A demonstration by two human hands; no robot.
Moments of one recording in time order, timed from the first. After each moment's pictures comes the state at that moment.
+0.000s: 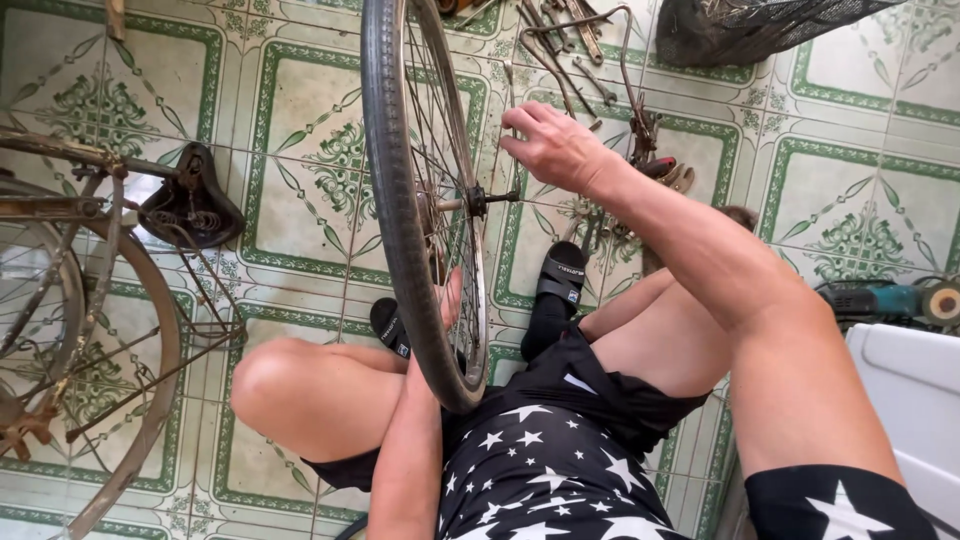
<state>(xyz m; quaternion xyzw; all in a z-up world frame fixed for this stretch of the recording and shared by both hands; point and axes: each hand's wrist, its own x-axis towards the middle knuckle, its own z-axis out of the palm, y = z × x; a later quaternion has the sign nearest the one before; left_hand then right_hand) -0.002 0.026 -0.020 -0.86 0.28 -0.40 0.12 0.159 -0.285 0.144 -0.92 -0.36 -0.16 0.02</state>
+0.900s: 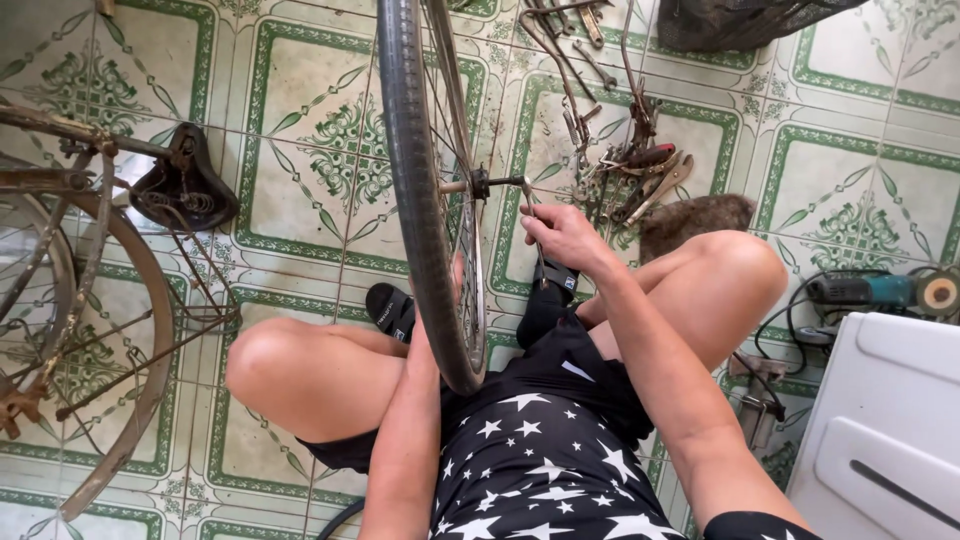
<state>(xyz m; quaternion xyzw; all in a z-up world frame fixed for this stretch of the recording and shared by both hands) -0.008 0.003 -0.068 -0.88 0.07 -0.11 -0.46 0.022 -0.253 0.114 -0.80 0.15 0.21 0.55</state>
